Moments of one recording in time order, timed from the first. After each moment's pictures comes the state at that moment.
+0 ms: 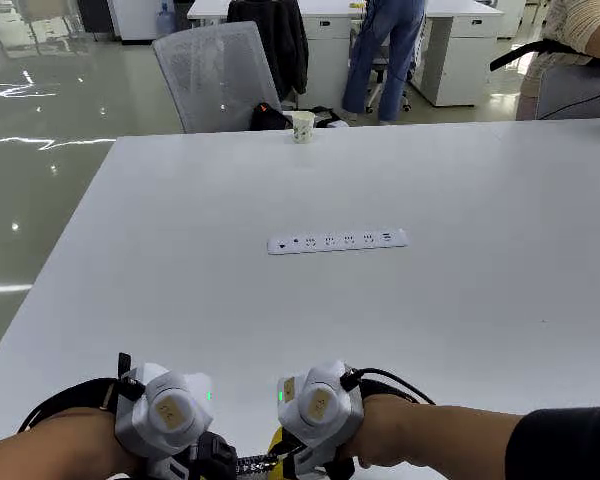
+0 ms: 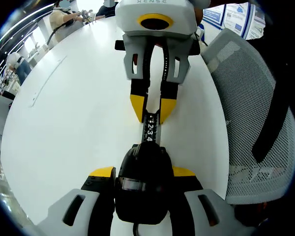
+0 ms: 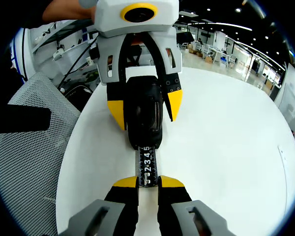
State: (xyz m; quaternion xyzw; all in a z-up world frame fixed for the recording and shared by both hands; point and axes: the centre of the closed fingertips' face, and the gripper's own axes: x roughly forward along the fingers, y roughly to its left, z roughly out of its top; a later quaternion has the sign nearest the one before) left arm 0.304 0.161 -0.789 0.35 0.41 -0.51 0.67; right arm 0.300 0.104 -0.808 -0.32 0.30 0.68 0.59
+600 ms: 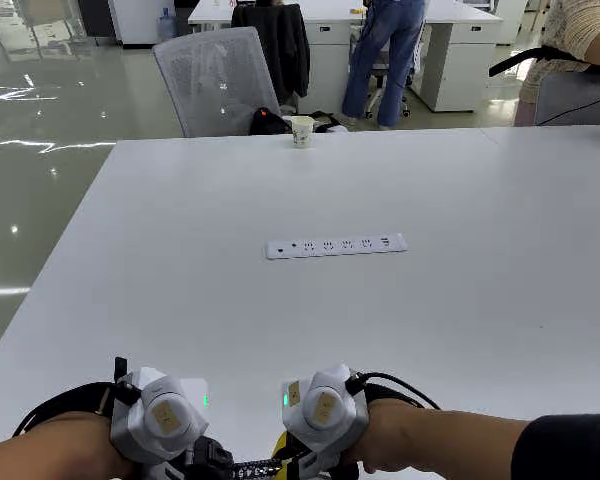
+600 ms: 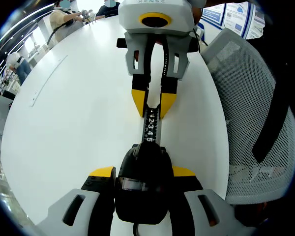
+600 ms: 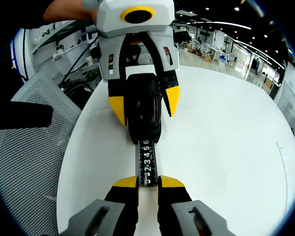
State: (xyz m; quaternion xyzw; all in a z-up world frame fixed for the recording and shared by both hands) left arm 0.304 0.162 -0.790 0.35 0.41 -0.51 0.67; right arm 0.300 0.095 -0.808 -0.32 0.30 0.68 0.59
